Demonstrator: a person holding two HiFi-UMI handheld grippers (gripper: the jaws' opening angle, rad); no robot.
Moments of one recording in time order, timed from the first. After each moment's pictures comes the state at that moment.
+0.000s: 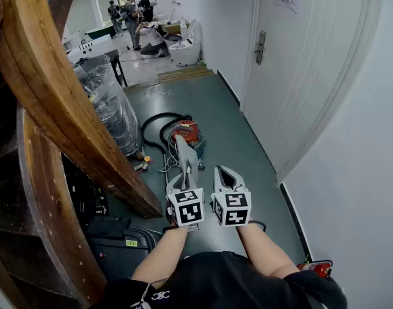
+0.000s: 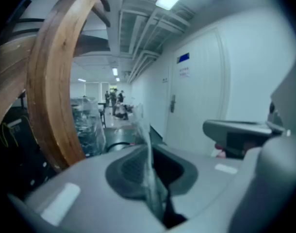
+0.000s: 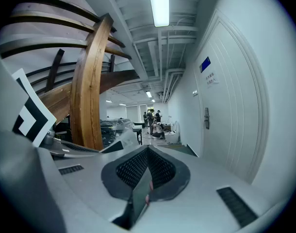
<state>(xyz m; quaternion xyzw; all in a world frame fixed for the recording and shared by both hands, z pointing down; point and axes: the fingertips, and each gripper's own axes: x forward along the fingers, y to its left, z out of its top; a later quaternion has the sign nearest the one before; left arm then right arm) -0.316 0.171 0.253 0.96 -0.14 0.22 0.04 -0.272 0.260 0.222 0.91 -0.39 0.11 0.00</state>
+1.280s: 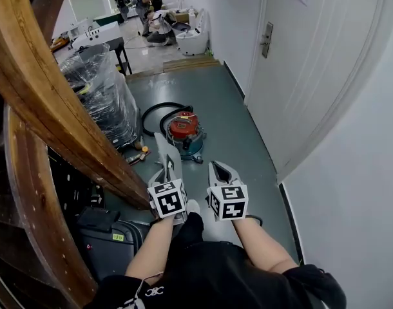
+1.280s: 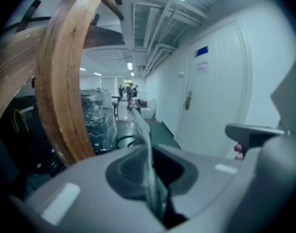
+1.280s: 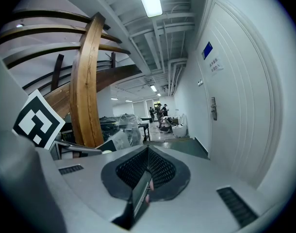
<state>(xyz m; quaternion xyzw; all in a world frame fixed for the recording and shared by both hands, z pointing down) -0.289 0.140 0.288 0.94 -0.23 0.24 0.08 -0.218 0.272 0.253 0.89 -0.44 0.15 -0.01</state>
